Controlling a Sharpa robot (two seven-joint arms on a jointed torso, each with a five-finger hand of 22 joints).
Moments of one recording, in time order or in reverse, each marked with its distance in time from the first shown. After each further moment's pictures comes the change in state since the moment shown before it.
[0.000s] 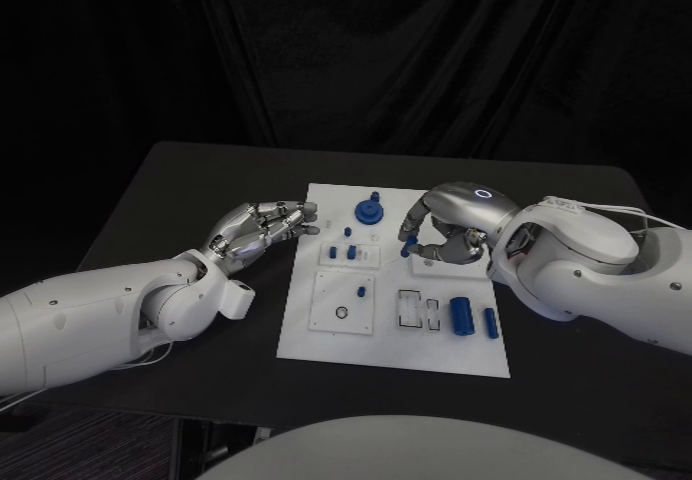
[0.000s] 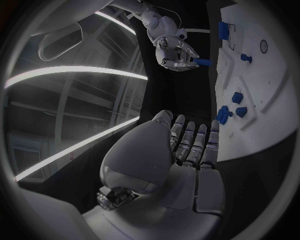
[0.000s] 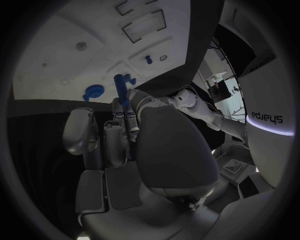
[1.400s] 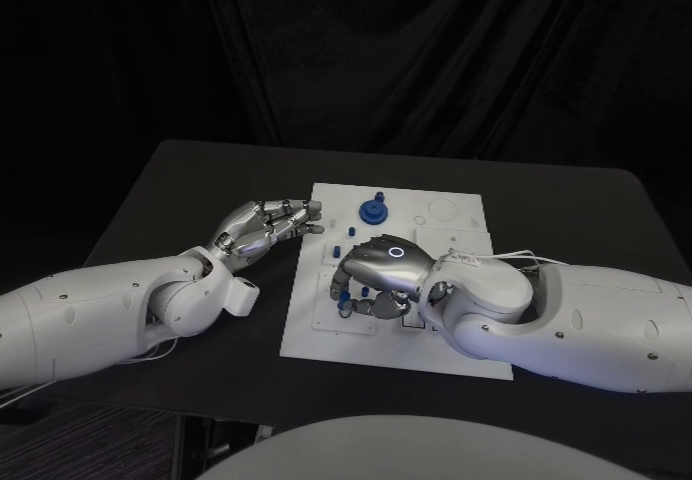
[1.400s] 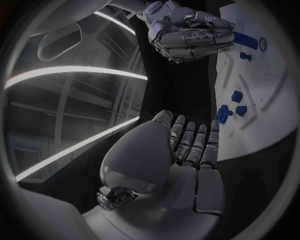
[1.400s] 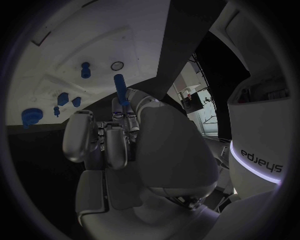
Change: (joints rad) left arm 0.000 0.005 0.000 -0.010 0.000 0.000 0.000; left_hand 0.000 0.000 0.008 0.003 0.000 -0.011 0.000 0.000 -0.004 -0.003 -0.003 -0.001 0.000 0.000 0.000 0.000 0.000 0.000 0.004 -0.004 0.000 0.000; right arm -0.148 0.245 -0.001 -0.092 -0.167 0.008 0.094; right_hand -0.001 -0.001 0.009 -0.015 -0.007 0.000 0.000 0.000 0.017 0.011 0.007 -0.029 0.000 0.001 -0.006 0.022 0.000 0.000 0.024 -0.006 0.054 0.000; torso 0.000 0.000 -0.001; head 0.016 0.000
